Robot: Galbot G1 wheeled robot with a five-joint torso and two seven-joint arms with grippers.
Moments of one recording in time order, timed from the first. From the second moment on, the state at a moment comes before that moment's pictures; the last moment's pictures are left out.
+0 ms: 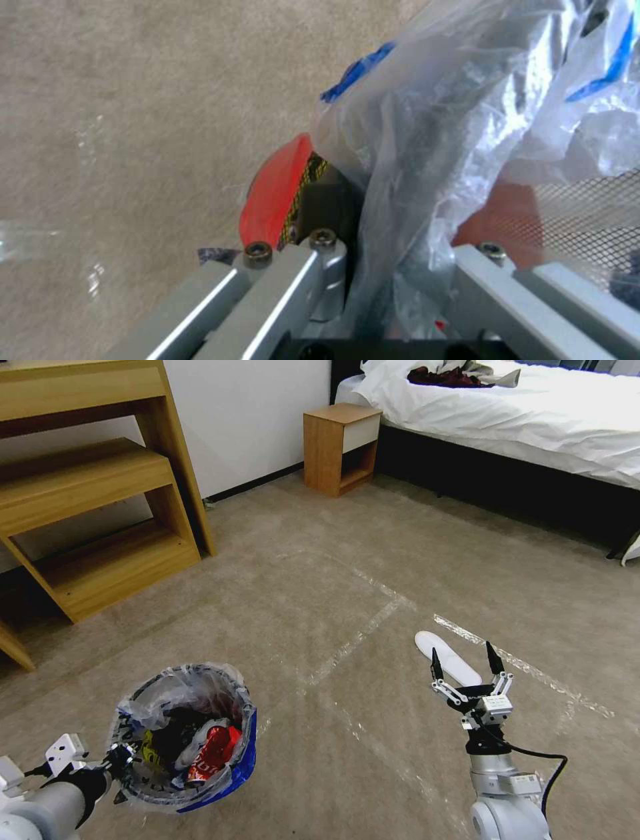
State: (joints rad) left arm 1.74 -1.30 -1.07 -2.50 -1.68 0.74 -0.97; right arm -1.52 1.32 0.55 1.88 0.14 0.63 0.00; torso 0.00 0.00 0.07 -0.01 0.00
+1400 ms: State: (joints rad) left arm 1.75 -1.31 -1.07 -2.50 -1.67 0.74 -0.97; right arm -1.51 1.33 0.54 1.86 0.11 0.67 -0.03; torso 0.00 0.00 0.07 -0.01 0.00
